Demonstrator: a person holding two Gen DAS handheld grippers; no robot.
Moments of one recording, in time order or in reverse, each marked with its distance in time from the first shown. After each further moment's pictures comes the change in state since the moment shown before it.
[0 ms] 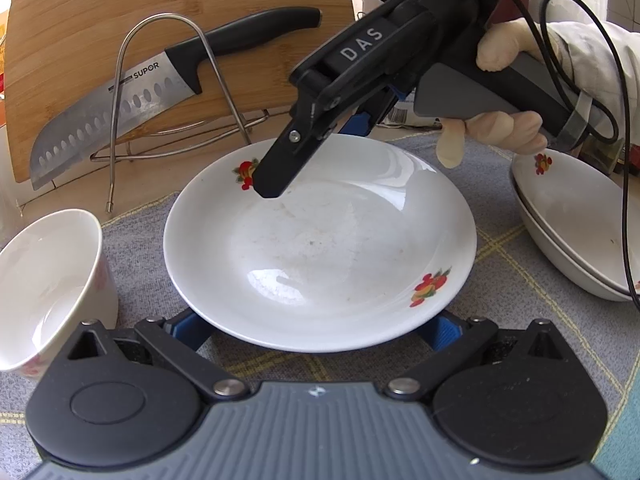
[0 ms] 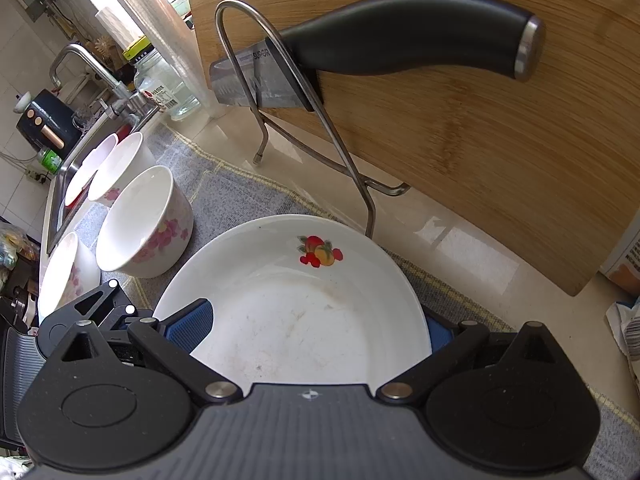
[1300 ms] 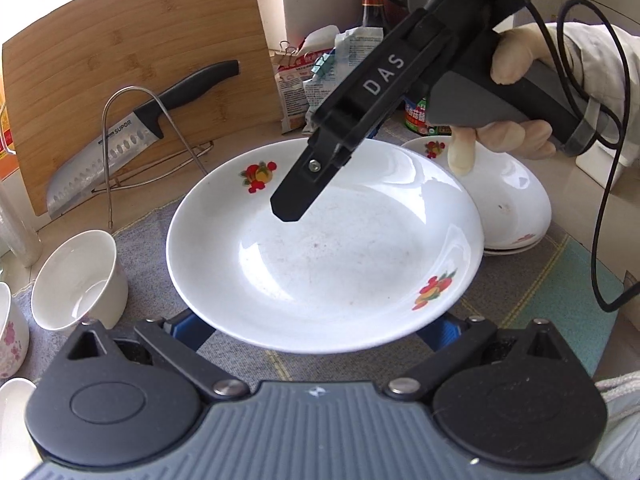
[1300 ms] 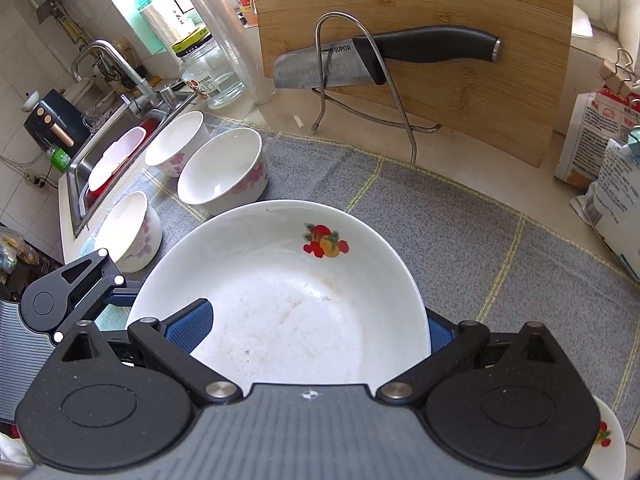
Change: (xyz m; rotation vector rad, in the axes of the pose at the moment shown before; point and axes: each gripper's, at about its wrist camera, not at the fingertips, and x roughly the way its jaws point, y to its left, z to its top) left arm -0.094 -0.053 0.002 0.117 0.042 -0.051; right arm -0.081 0.078 -0.079 0.030 -0.046 -0.060
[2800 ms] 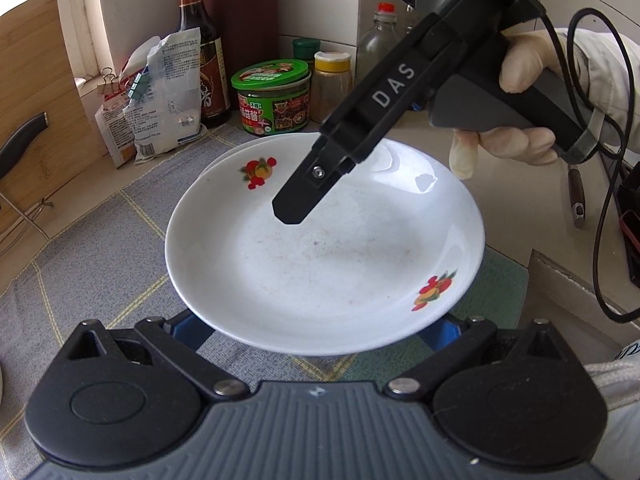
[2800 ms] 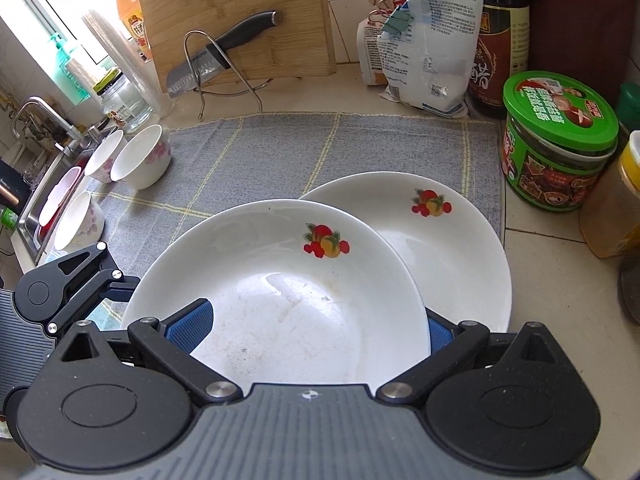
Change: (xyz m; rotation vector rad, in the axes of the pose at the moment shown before) left arm 0.031 -0.092 0.021 0.203 0.038 -0.256; right arm -0.093 -0.059 -0.127 0.247 -0.077 -0.172
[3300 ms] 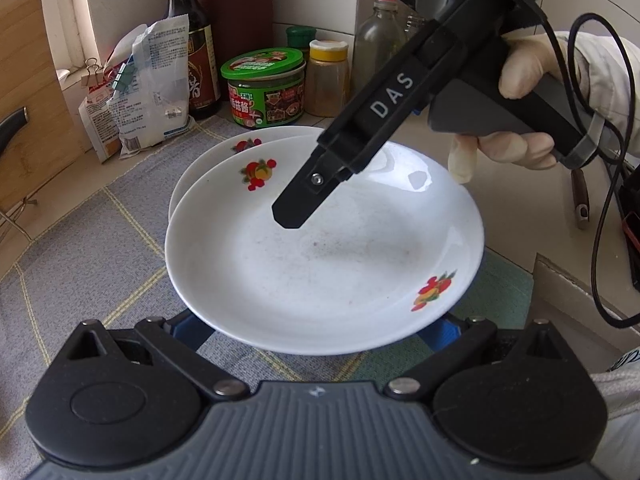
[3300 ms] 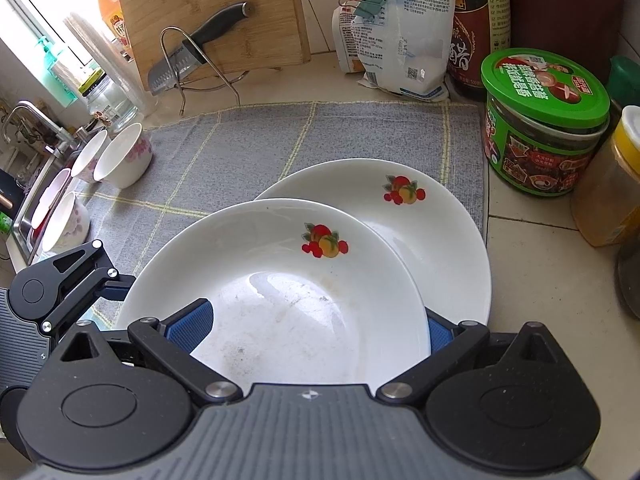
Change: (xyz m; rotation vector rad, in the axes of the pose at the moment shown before) left arm 0.018 0.002 0.008 -0.005 0.029 -0.023; right arm 0.009 -0.020 0.000 0.021 0.016 -0.004
